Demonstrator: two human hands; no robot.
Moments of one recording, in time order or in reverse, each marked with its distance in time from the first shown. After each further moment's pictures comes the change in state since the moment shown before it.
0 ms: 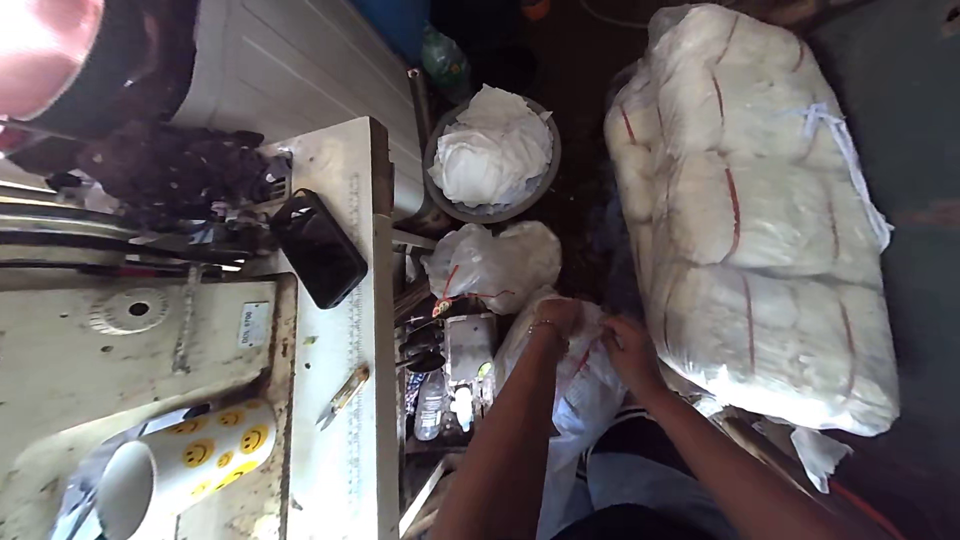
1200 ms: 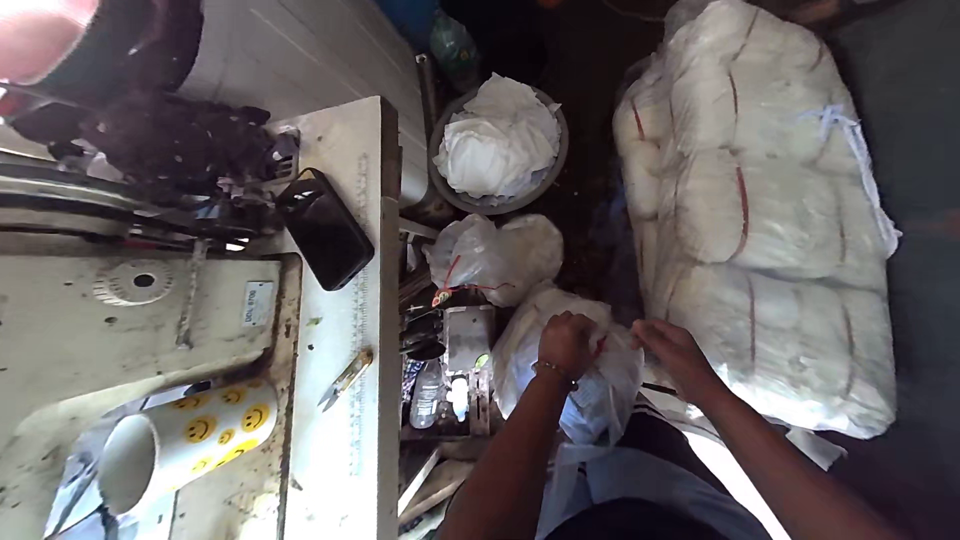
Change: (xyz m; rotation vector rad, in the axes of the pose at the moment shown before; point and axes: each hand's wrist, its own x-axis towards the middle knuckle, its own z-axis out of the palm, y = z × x) left_hand -0.019 -0.048 0.009 0.570 0.041 0.485; right_hand -0.001 0.006 -0.059 0.365 -0.235 0.408
